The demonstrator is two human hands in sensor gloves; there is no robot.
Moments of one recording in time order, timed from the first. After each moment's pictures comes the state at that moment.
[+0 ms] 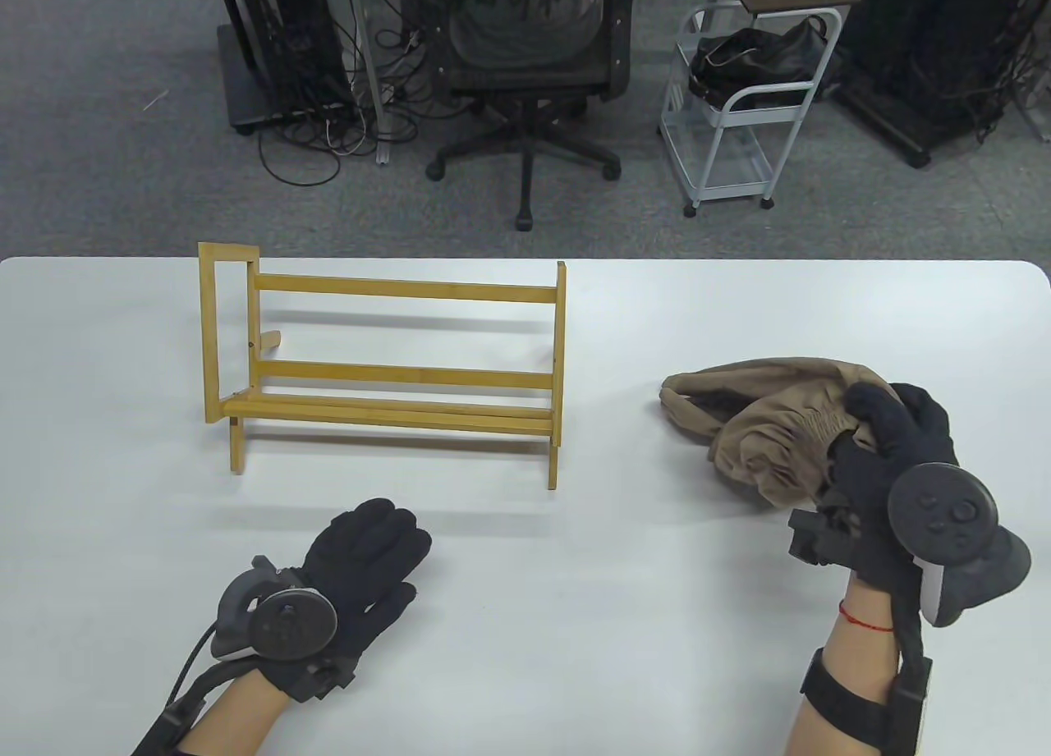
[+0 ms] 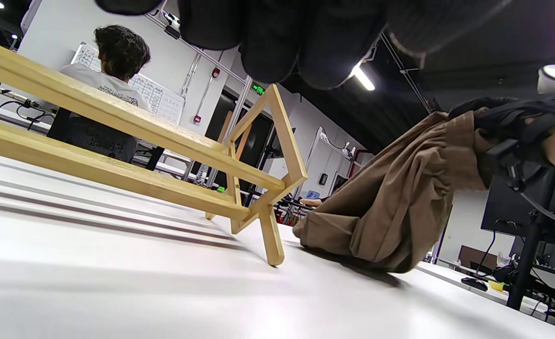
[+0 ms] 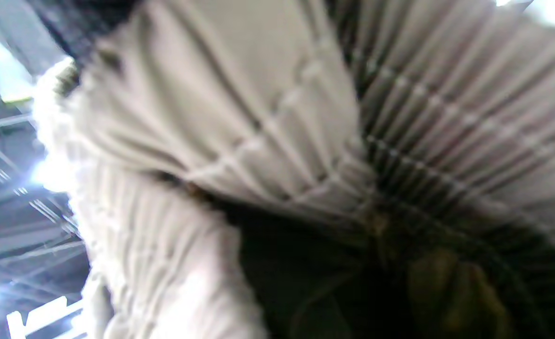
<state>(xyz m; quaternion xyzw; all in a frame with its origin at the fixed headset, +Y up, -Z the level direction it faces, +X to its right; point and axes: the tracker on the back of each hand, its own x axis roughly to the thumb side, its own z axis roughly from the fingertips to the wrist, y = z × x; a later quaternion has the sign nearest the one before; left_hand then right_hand) -0.235 -0.719 -0.221 0.10 -0.33 0.21 0.91 0.282 -0.566 -0.240 -0.20 -0.37 0.87 0.26</state>
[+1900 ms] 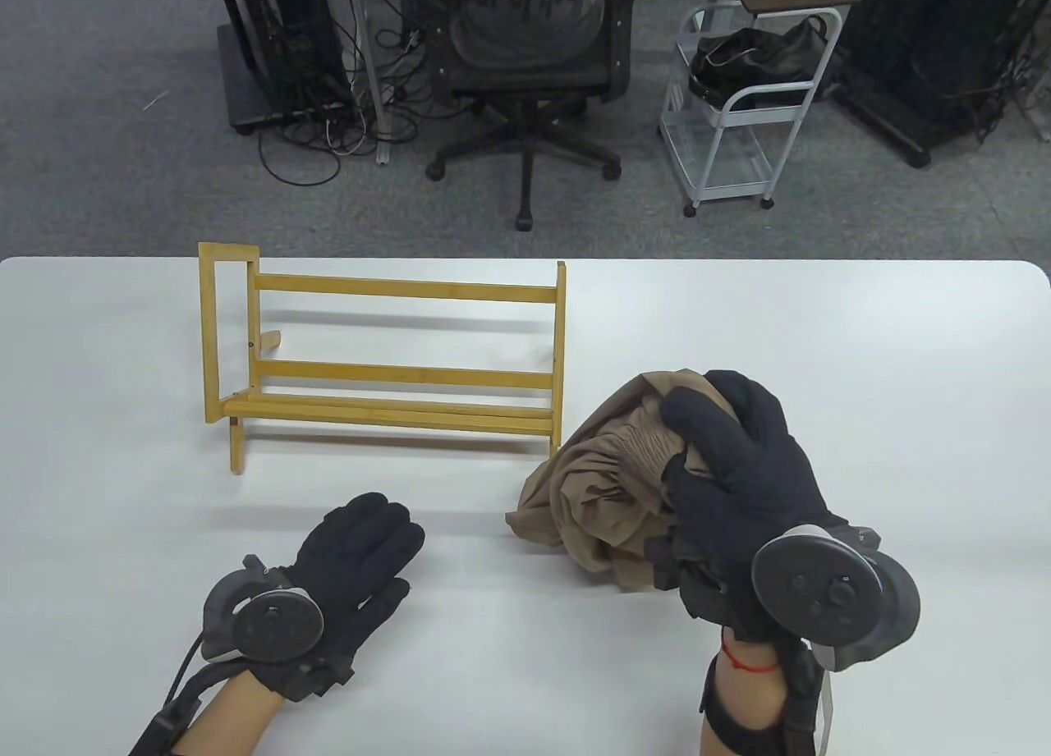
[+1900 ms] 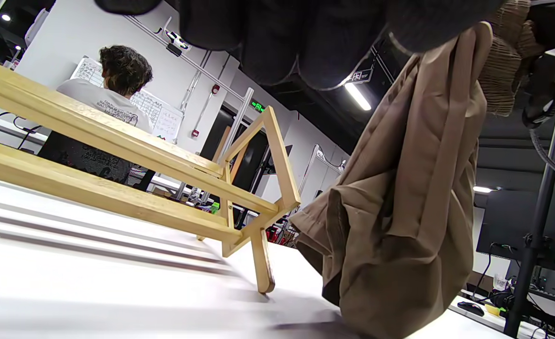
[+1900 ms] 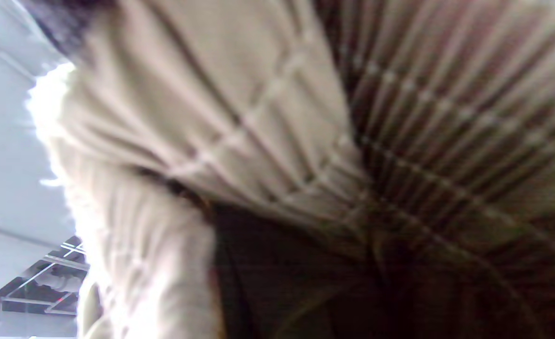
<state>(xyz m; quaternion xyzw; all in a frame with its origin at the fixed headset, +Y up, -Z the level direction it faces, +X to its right) -0.242 -0.714 -0.220 0.12 -0.33 0.23 0.91 0.144 -0.500 -0.197 0.04 -0.40 0.85 0.34</state>
